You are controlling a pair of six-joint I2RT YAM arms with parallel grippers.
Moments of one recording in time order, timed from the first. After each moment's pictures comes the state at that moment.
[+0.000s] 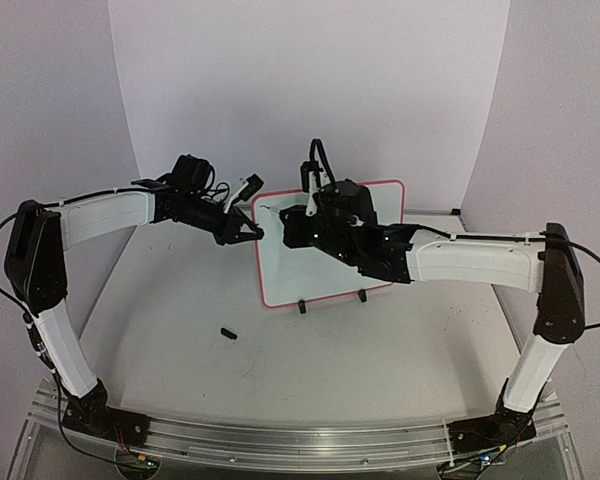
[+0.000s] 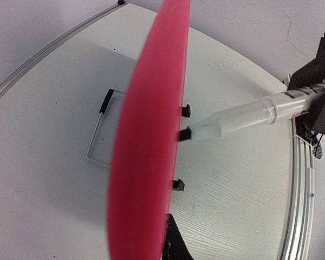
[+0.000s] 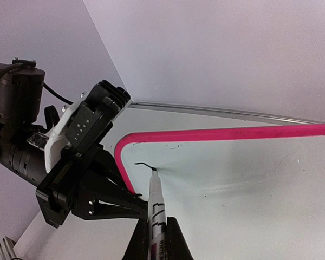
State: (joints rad) left arm -0.50 1.77 1.44 -0.39 0.69 0.27; right arm 0.98 1.80 1.41 0.13 0.33 0.42
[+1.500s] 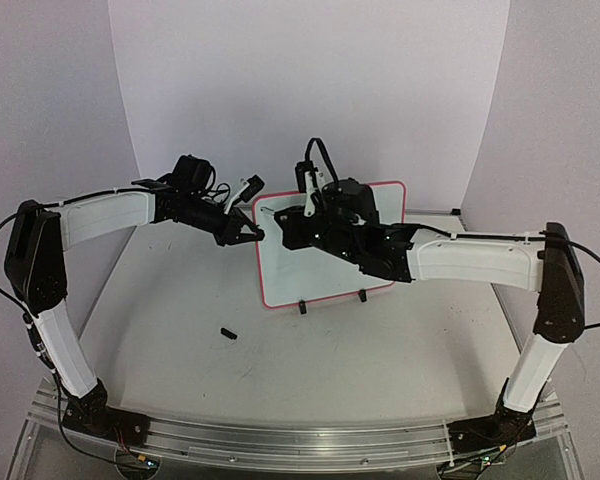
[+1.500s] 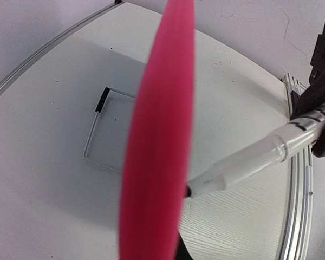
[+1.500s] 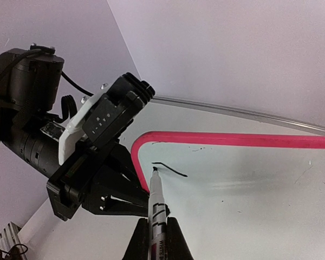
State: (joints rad) left arm -0.50 1.77 1.44 -0.40 0.69 0.27; right arm 0.97 1.79 1.41 0.16 0.22 0.37
